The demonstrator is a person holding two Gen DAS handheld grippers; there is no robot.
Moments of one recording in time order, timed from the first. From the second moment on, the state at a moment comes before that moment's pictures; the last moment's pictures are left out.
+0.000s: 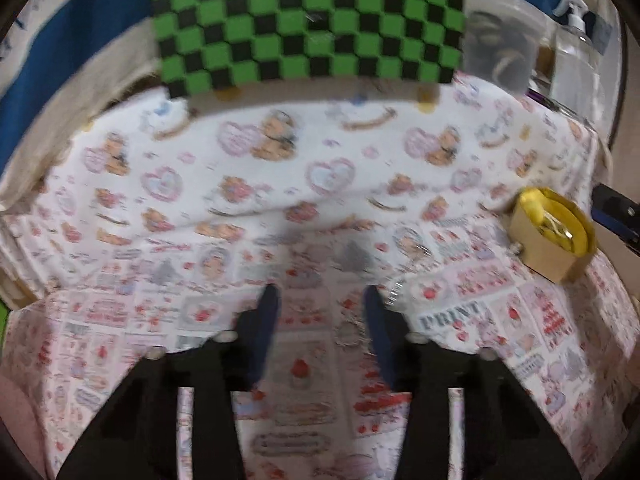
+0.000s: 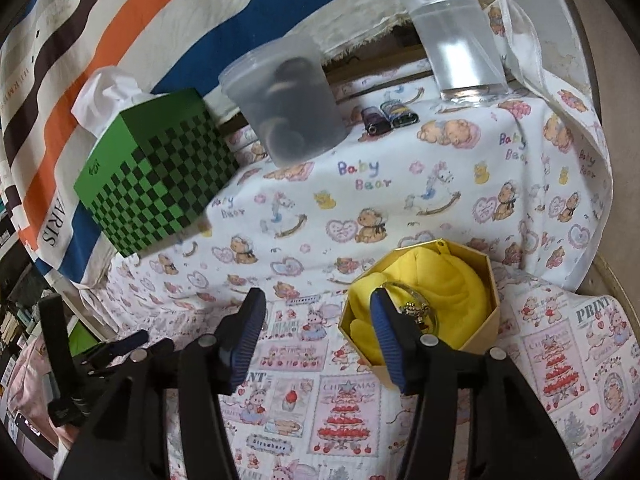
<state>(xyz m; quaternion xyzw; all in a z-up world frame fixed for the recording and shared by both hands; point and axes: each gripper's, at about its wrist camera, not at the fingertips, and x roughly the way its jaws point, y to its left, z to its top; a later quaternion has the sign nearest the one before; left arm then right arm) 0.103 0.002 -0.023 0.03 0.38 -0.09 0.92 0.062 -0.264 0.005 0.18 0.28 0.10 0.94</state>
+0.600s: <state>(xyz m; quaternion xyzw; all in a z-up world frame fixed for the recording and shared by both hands) 0.118 -0.024 -0.046 0.04 0.44 -0.08 0.89 0.066 -0.261 0.003 0.17 0.30 0.10 0.93</state>
